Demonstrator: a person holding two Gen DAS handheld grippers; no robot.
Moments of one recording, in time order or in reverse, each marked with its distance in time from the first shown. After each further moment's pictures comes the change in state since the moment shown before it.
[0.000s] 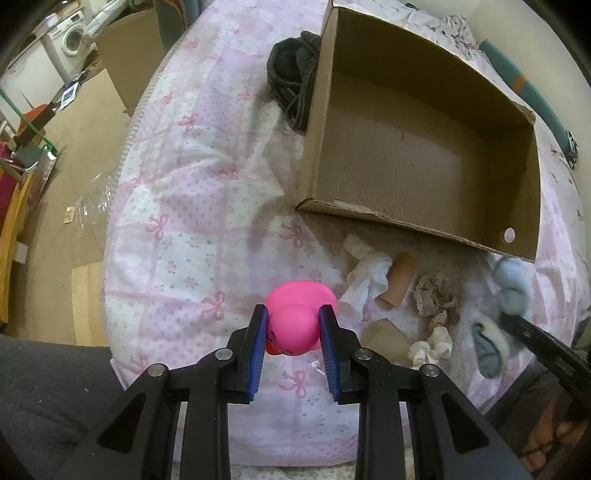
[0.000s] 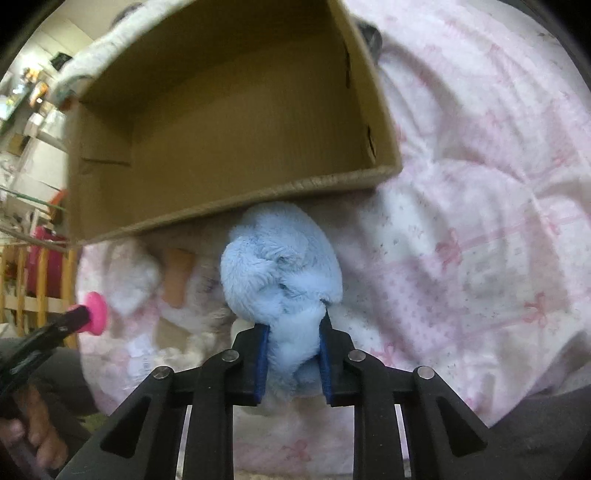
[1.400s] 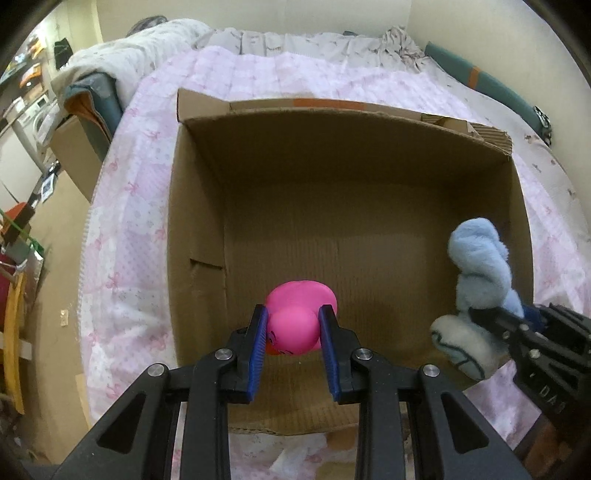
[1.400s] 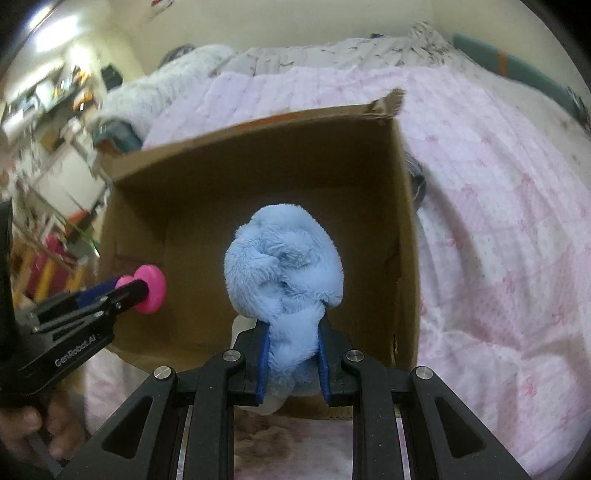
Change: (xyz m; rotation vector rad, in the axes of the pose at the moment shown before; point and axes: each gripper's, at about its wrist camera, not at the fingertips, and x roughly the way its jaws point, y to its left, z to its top) left arm 0.018 -0.089 0.094 0.219 -0.222 -0.004; right arm -0.018 0.036 0.083 -0.202 -0.258 -0.028
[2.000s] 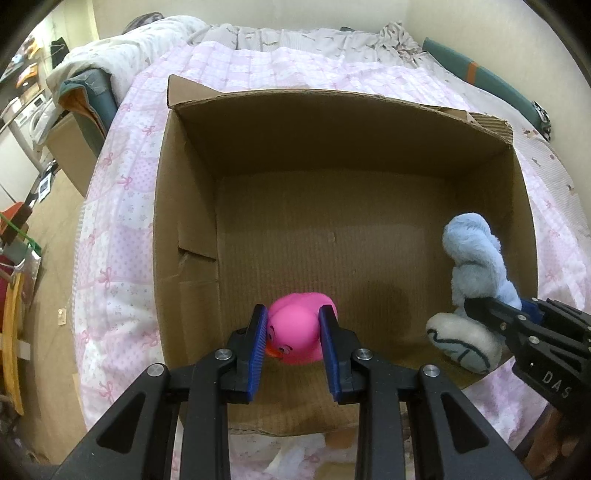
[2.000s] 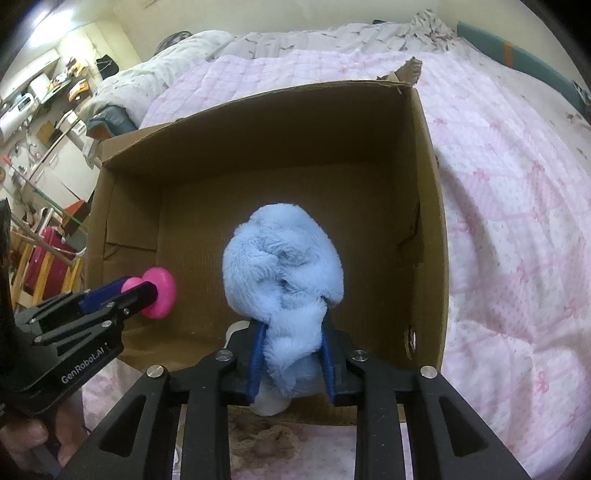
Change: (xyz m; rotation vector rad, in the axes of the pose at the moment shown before) left arm 0.008 -0.007 -0.008 0.014 0.007 0.000; right arm 0.014 -0.004 0.002 0.053 0.048 0.016
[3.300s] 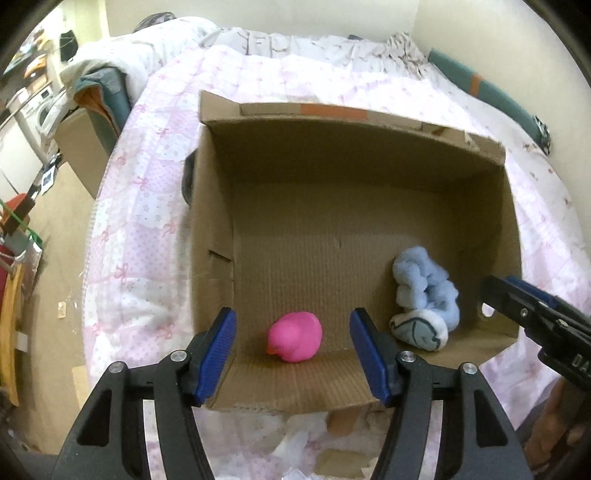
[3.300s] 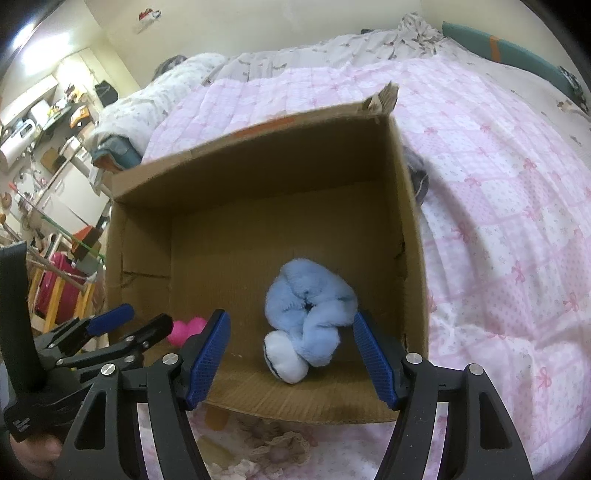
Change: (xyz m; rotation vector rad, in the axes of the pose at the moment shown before) left arm -0.026 0.009 0.001 -0.048 -0.023 -0.010; right arm -0.029 -0.010 0.005 0.063 -0.089 0.038
